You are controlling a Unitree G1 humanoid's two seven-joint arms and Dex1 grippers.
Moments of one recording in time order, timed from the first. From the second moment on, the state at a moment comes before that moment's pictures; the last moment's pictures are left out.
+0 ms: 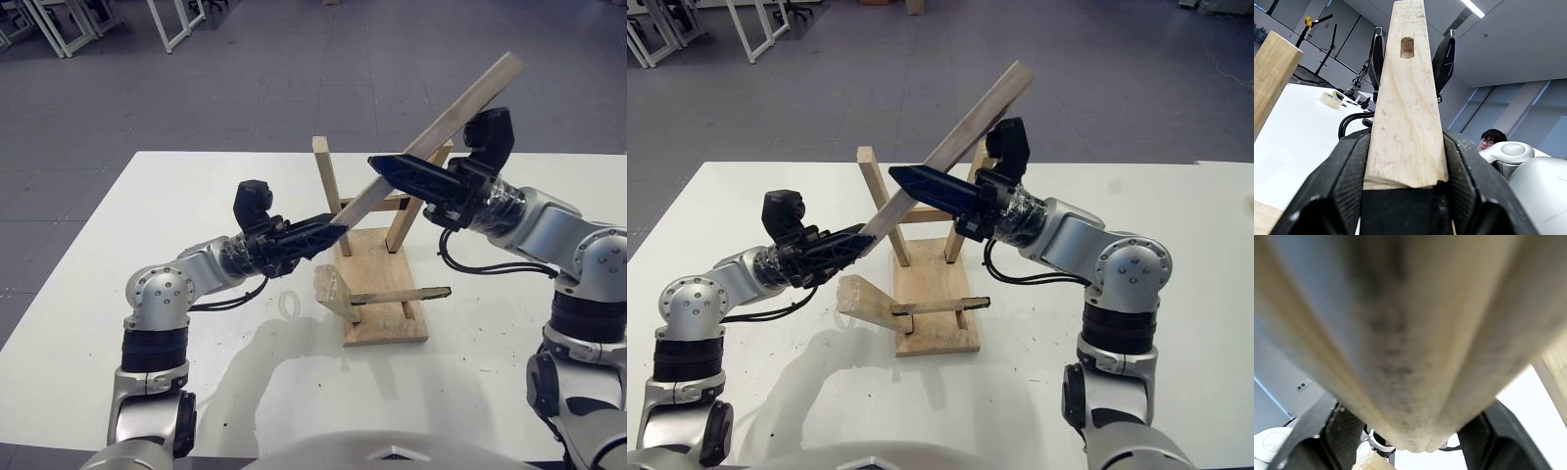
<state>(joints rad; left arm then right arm) -0.34 0.43 0.12 -0.14 -1.21 1.00 -0.96 -0.57 -0.41 -0.17 -0.21 1.58 1.10 0.32</state>
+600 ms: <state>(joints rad) -0.34 0.45 0.28 -0.08 -1.24 1.01 -0.81 -0.53 -0.45 -0.18 -0.19 1.52 1.06 0.33</state>
